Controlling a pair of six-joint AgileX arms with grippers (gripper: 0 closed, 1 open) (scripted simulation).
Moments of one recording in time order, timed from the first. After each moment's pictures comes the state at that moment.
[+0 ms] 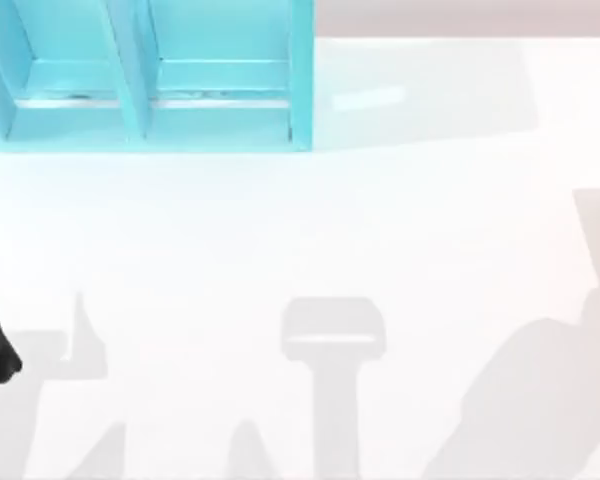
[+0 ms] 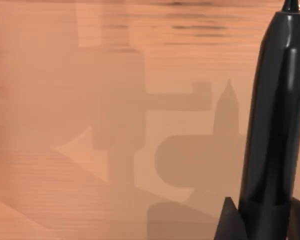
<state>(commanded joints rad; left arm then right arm) 0.00 0.00 0.00 0.00 0.00 0.00 -0.53 1.93 1.59 -1.18 0.01 1.04</state>
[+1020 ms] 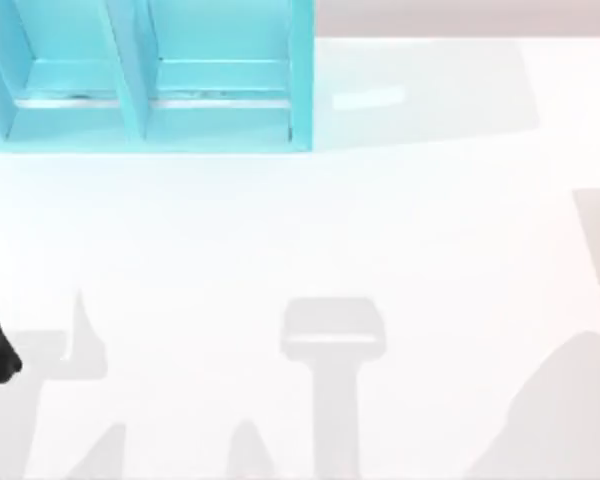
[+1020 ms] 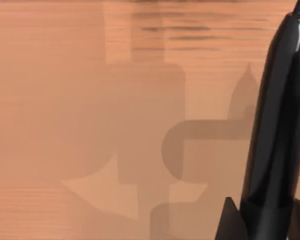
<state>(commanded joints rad) 0.00 0.00 0.00 0.00 0.00 0.00 -0.55 1.90 1.41 -1.03 0.00 1.05</state>
